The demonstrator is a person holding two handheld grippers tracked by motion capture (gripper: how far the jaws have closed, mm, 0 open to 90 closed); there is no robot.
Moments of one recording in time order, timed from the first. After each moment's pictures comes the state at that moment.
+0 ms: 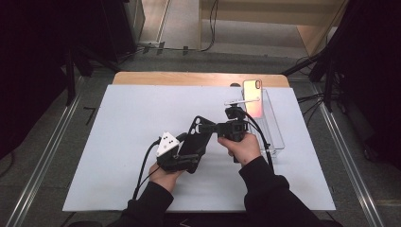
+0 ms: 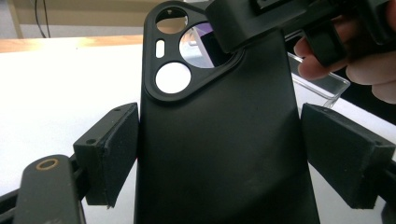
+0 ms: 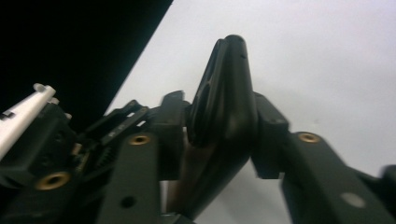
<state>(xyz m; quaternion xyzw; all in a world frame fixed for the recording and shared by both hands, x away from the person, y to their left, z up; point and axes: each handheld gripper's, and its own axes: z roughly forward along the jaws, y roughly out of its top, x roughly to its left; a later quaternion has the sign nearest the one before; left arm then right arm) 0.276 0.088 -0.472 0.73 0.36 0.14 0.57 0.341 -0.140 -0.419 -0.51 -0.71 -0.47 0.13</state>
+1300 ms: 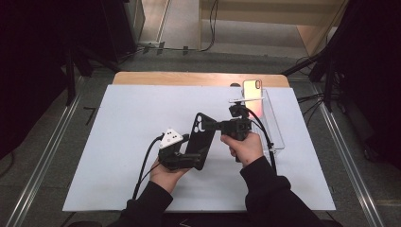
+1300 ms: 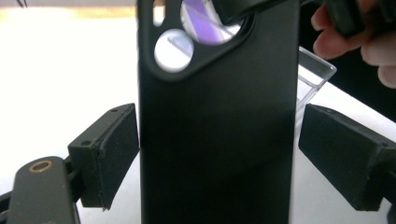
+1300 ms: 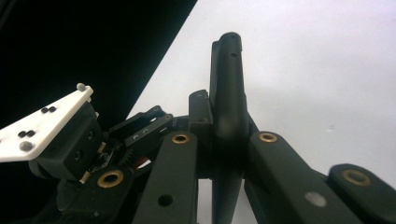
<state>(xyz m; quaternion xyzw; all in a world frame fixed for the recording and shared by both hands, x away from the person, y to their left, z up) 0.281 0.084 -0.457 0.76 0.37 0.09 0.52 0.337 -0.149 -0.407 -0.50 -0.70 -0.49 0.14</state>
